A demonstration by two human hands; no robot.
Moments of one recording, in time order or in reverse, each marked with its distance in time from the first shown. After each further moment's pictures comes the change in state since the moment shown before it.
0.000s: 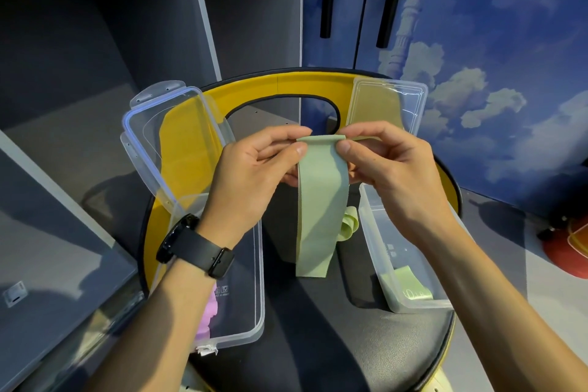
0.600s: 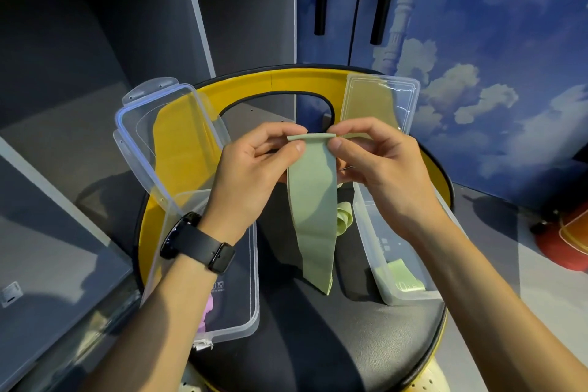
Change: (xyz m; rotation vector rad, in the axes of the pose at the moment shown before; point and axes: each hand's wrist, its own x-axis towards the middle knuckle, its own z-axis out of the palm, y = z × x) left_hand -0.002 -0.003 0.007 -0.034 0.007 -0.045; right_hand -0.003 0.000 0.000 0.019 -0.036 0.023
